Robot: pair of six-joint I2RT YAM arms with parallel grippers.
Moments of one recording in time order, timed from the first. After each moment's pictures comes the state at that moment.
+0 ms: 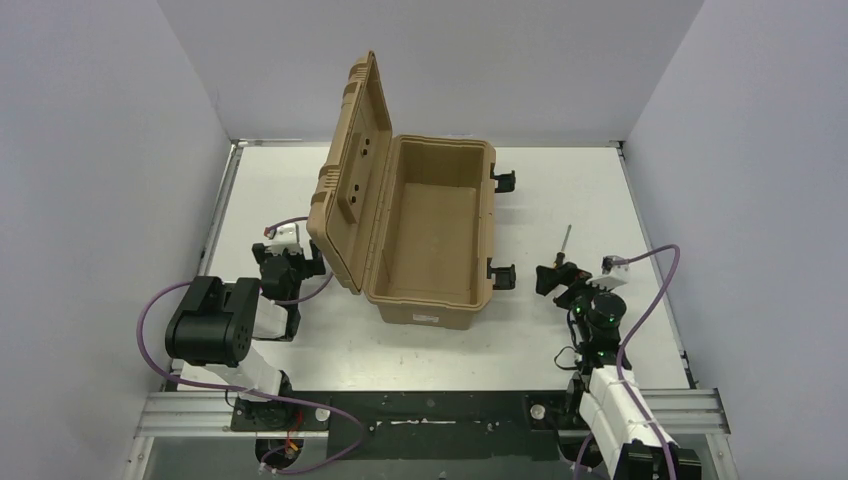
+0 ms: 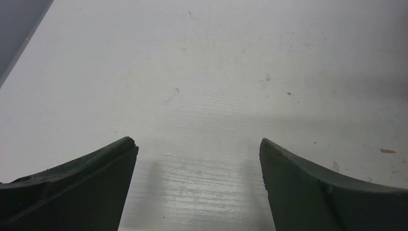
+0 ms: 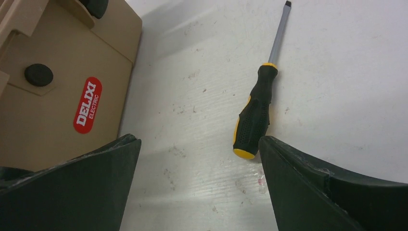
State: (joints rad) left arm -0.06 1.62 0.24 1.16 -0.17 -0.04; right arm -0.09 0.69 0.00 0.46 -0.18 0.49
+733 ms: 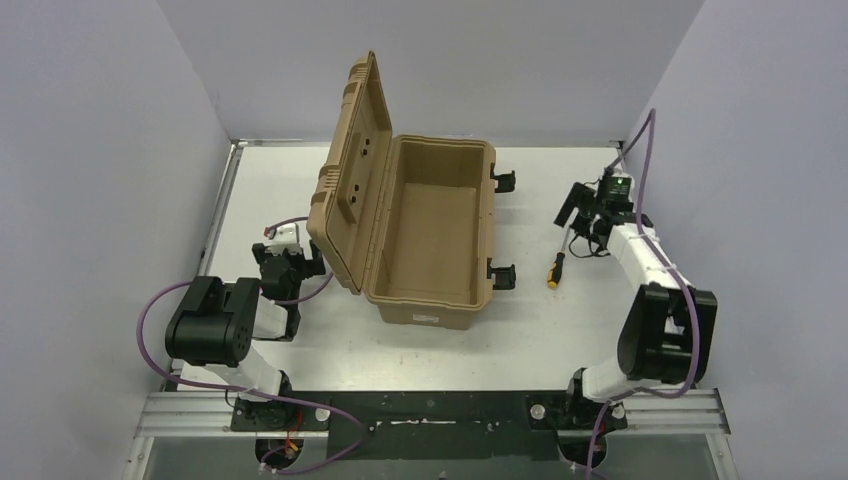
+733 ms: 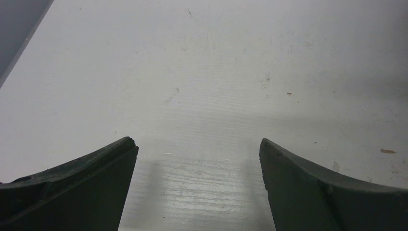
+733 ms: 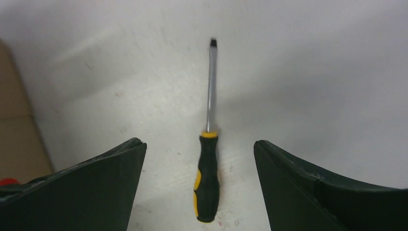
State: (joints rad) left arm -0.06 1.62 0.24 1.16 -0.17 -0.04; right arm -0.12 1.46 1.04 -0.33 0.02 0.33
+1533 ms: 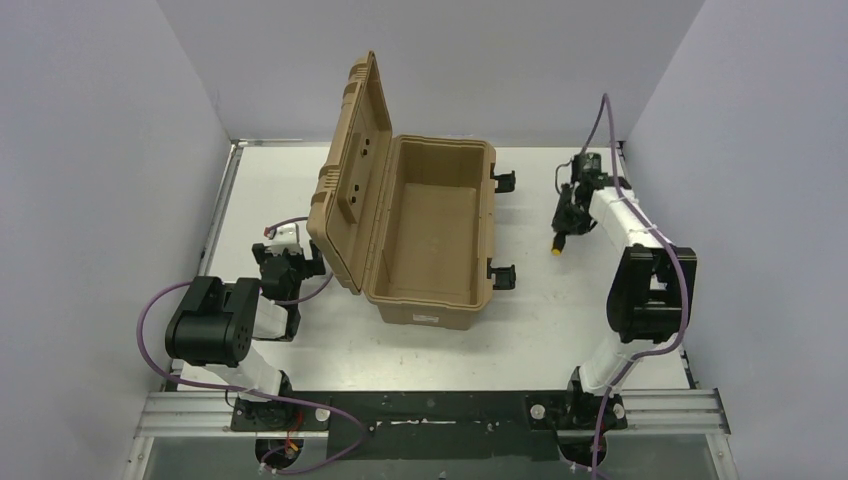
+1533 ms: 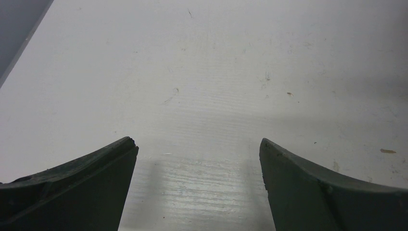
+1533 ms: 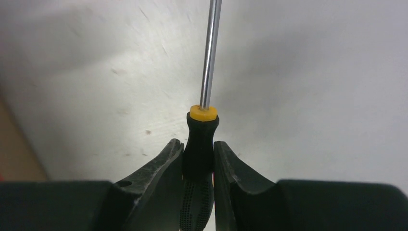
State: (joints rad) left arm -0.06 1.62 0.24 1.16 -0.17 -0.04; right arm -0.01 1.76 1.27 -0.69 0.09 0.26
